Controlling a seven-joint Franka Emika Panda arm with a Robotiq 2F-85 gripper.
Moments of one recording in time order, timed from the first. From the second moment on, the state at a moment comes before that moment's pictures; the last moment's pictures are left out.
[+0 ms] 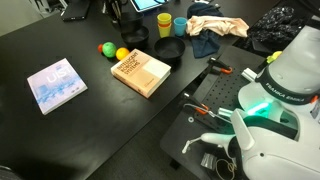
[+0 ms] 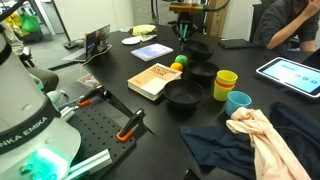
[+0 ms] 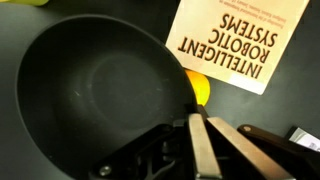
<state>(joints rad) -0.04 0.59 0.12 -1.70 -0.09 2.22 -0.26</state>
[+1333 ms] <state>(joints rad) 0.20 0.40 0.09 -2.18 -0.19 2.51 0.17</state>
